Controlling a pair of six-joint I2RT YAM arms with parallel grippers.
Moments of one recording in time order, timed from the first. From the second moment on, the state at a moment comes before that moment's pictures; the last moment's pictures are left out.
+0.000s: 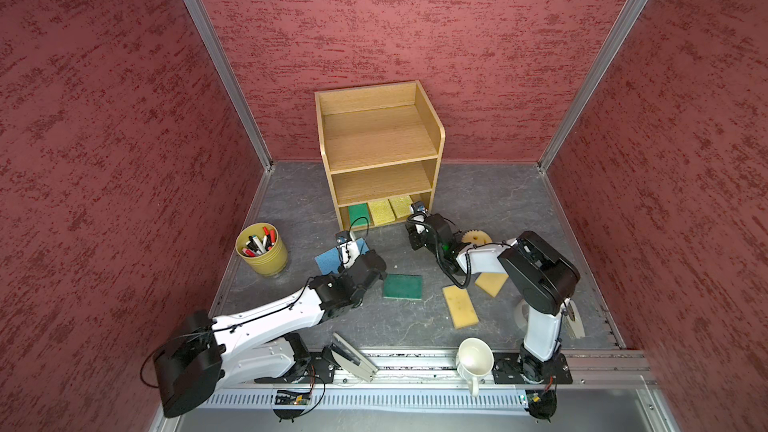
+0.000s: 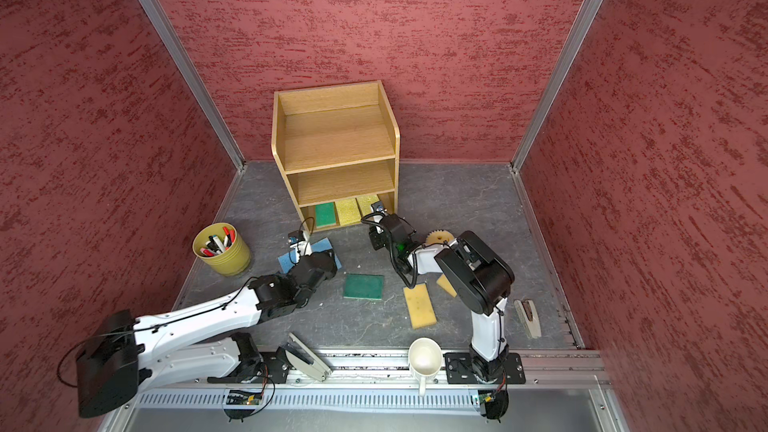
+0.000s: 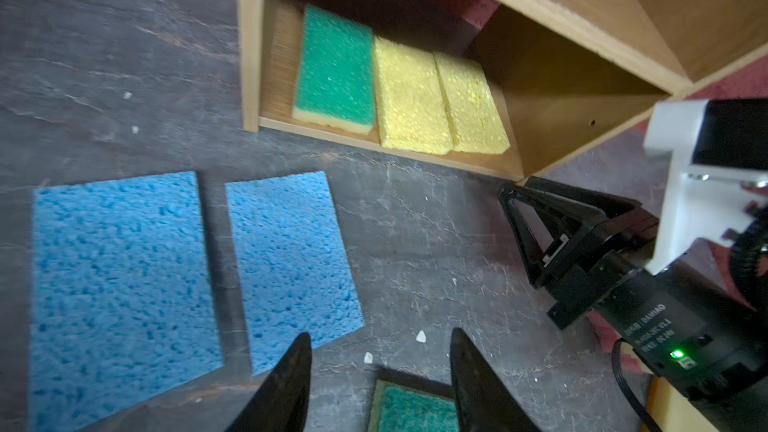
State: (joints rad) left arm -0.90 1.03 0.55 -0.26 -0.65 -1.05; right arm 0.67 1.92 0.92 0.55 0.15 0.07
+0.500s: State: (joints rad) left arm -0.74 0.69 0.41 -0.43 -0.68 -1.08; right arm 0.68 2.08 1.11 0.53 0.20 0.10
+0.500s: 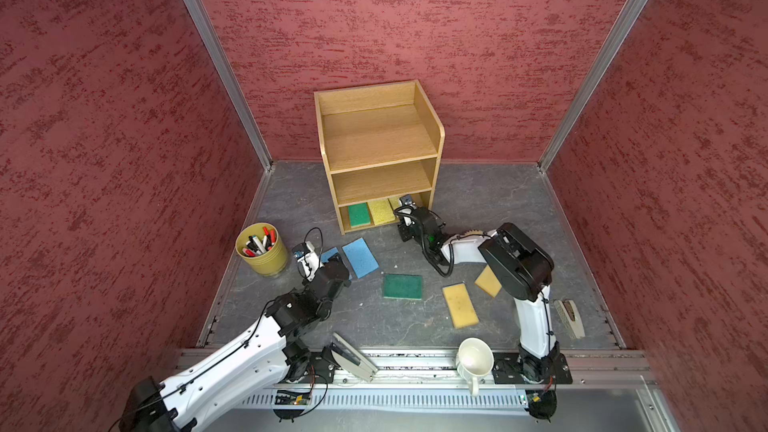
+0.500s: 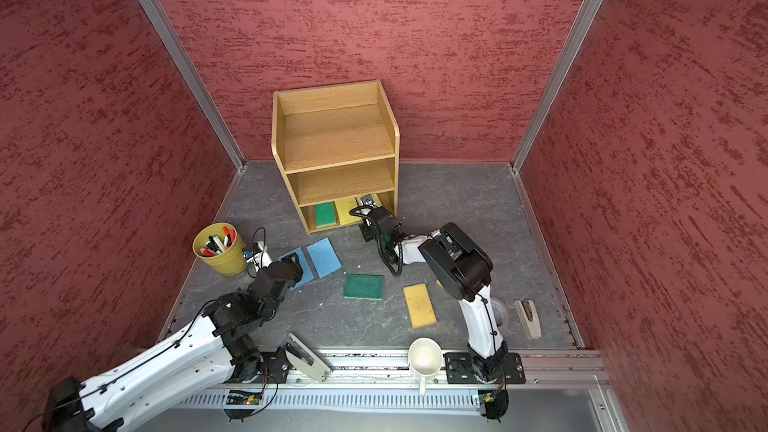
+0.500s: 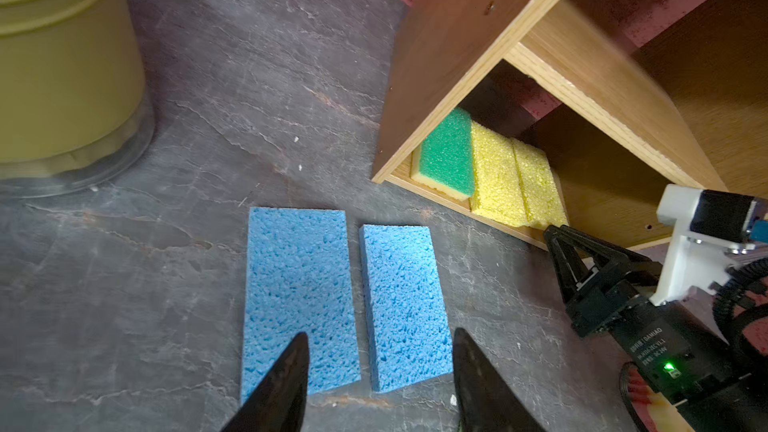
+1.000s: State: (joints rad) left arm -0.64 0.68 0.35 -0.43 -0.58 -1.07; right arm 0.68 2.16 1.19 0.49 0.23 0.39
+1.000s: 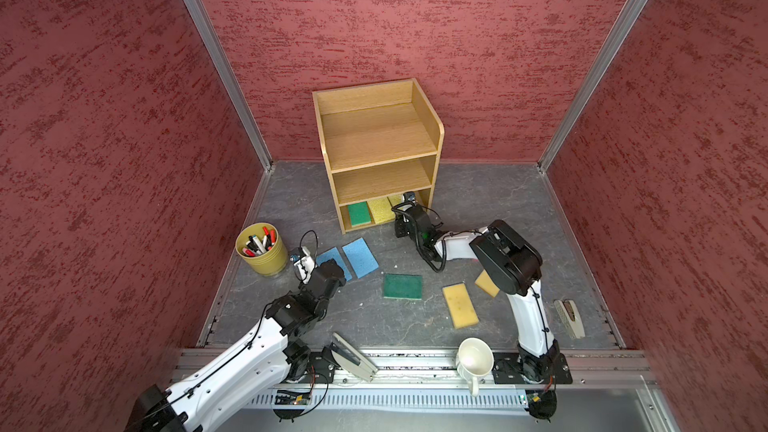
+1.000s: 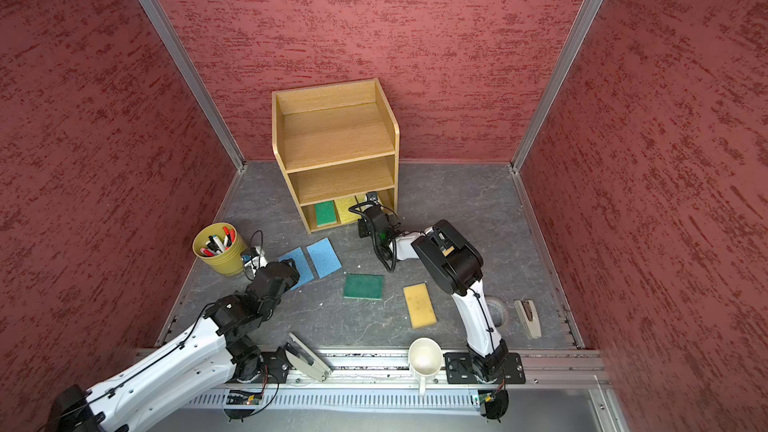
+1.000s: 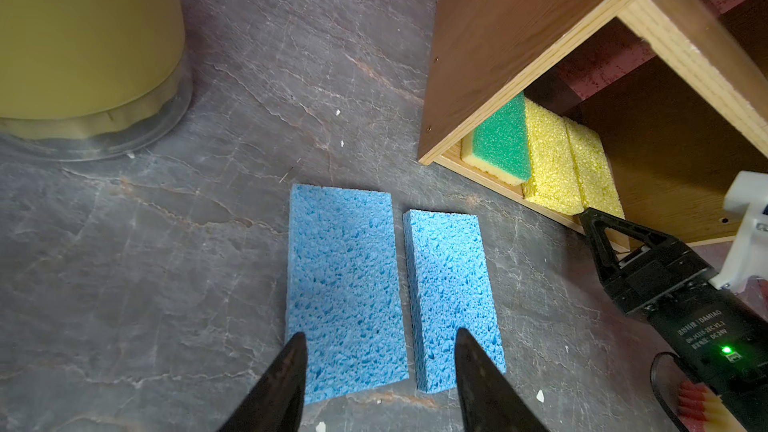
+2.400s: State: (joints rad) left arm -0.57 0.60 0.30 -0.44 -0.50 -1.08; right arm 0.59 2.16 1.18 0.55 0.09 1.10
